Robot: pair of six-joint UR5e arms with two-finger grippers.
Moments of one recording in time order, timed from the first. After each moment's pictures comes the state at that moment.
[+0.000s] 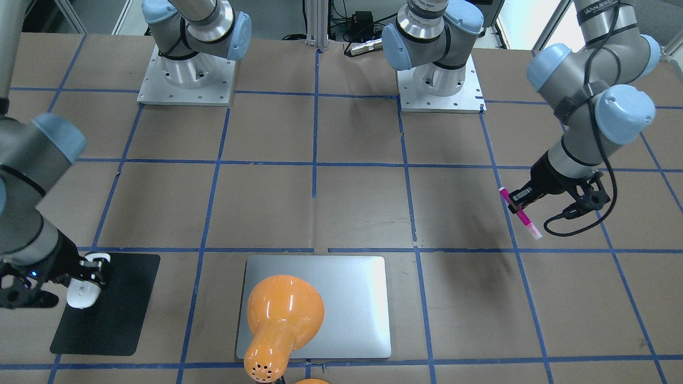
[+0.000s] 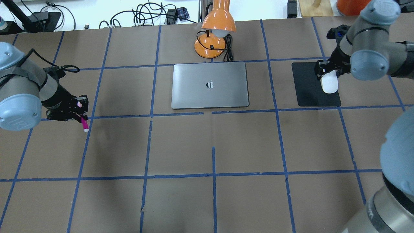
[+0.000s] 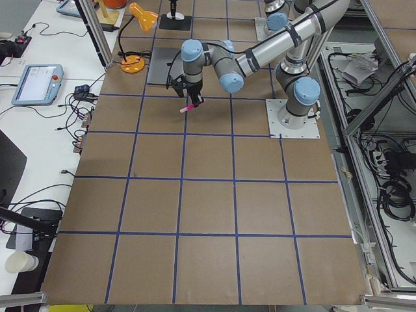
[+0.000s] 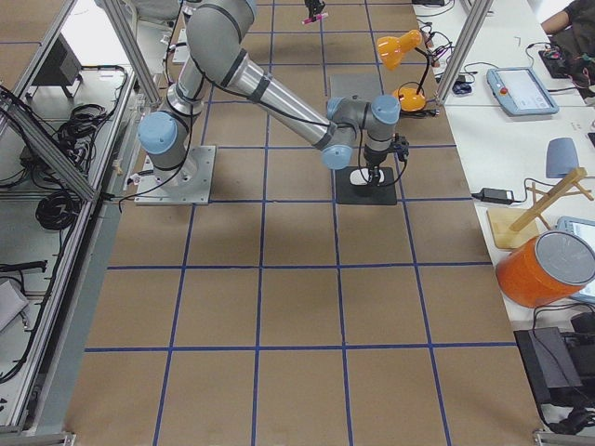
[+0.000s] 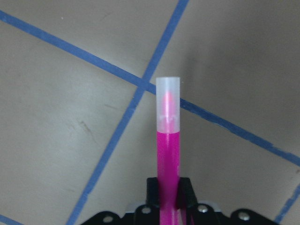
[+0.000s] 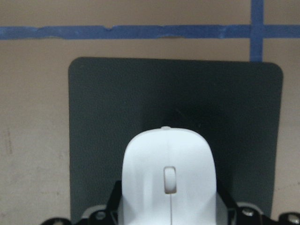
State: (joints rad) left arm -1.37 -1.68 -1.98 -1.07 1.56 -0.43; right arm 1.32 -0.97 1.57 -2.22 -1.57 -0.26
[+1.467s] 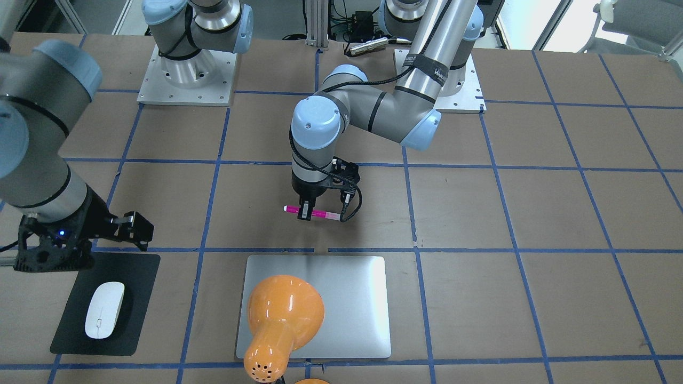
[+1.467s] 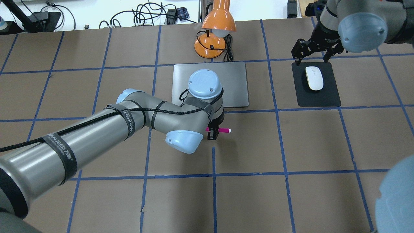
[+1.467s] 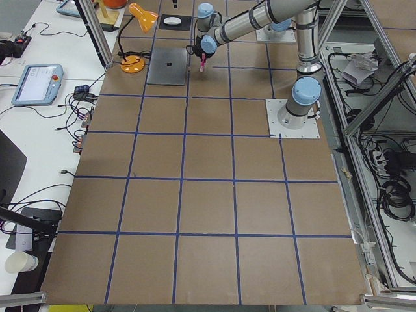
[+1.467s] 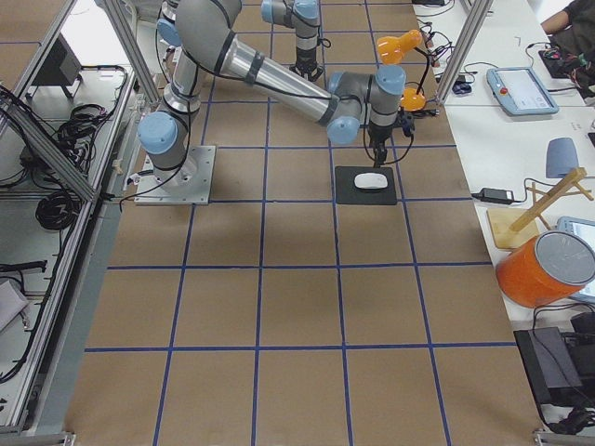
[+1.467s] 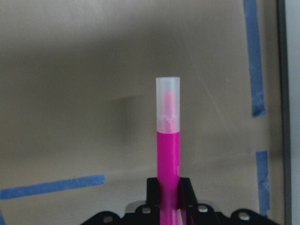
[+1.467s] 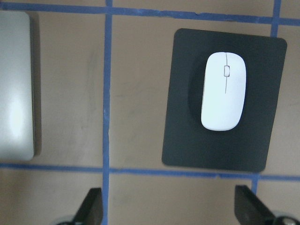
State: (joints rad) left arm -2.03 -2.02 -1.84 -0.81 1.52 -1.88; right arm 1.44 -1.30 1.54 -1.81 -1.58 -0.20
